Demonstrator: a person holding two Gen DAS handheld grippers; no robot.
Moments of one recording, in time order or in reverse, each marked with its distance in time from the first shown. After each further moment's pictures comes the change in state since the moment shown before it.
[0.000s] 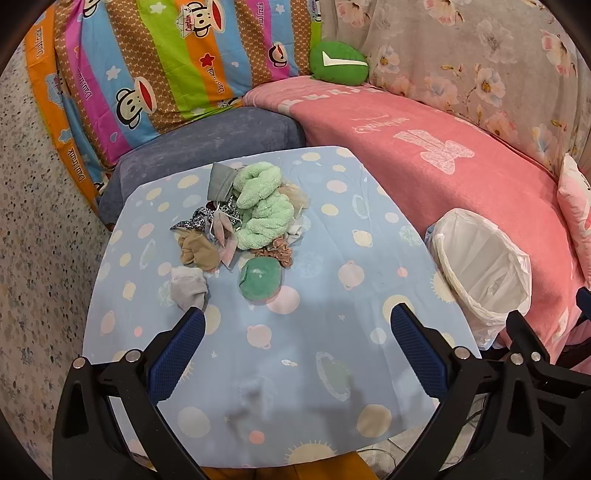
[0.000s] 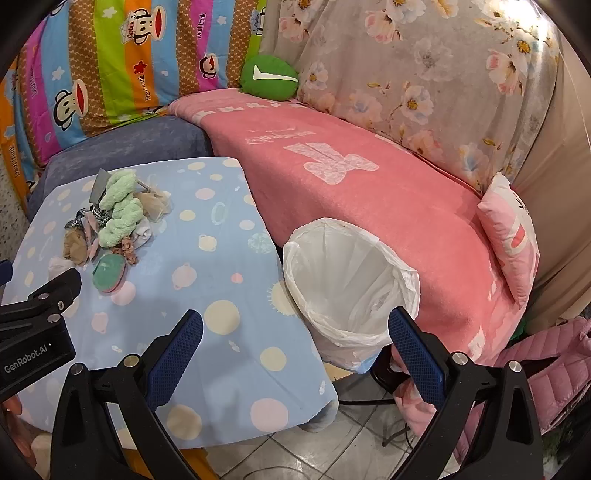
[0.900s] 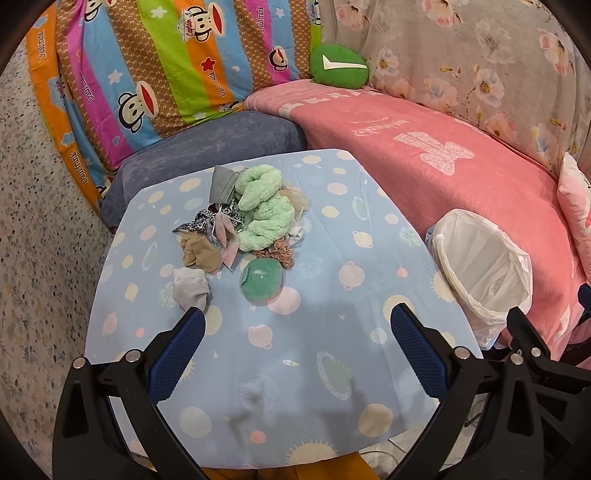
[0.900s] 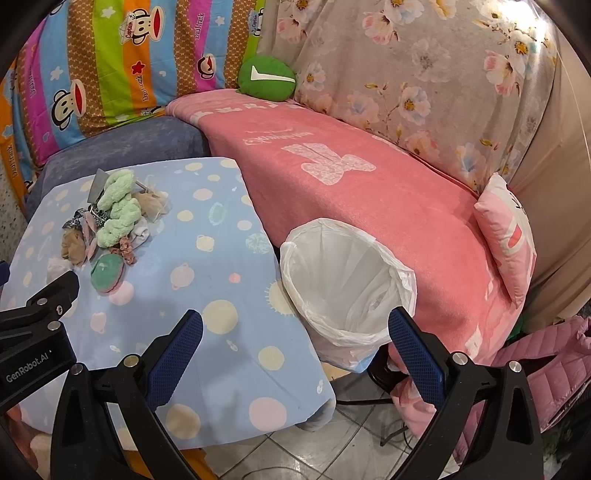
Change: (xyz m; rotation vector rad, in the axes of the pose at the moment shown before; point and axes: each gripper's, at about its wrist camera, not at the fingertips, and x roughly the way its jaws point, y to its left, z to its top) left arm -0.005 -0.003 -0.002 0.006 -0.014 0.012; right arm -0.004 -0.001 -0.001 0.000 -0.005 -0.010
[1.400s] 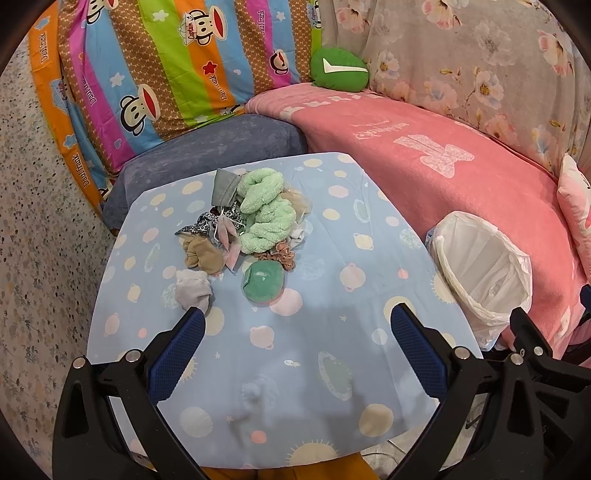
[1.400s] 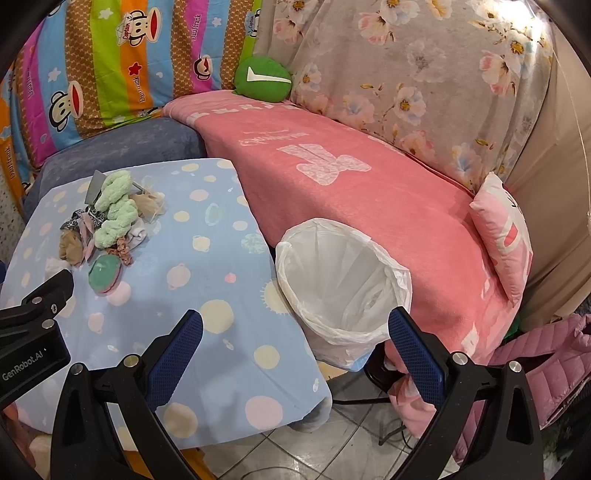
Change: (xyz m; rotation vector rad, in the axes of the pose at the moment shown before) left arm -0.002 0.001 -0.001 0.002 -0.012 0.003; right arm -0.003 -0.003 -0.001 0.004 -0.005 -0.012
